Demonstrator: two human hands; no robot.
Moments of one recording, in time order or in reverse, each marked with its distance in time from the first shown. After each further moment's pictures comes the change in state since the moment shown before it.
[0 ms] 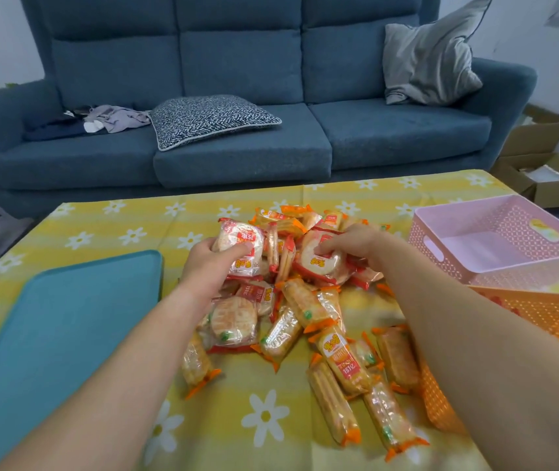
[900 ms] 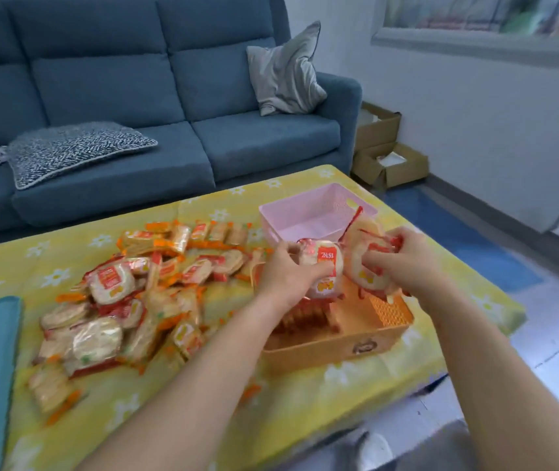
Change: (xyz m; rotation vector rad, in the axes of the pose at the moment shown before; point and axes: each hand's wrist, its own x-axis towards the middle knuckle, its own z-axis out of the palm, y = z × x) left_hand -0.159 0.043 0.288 0.204 -0.430 0.178; right_hand -0.221 0.188 -0.167 0.234 0.654 0.013
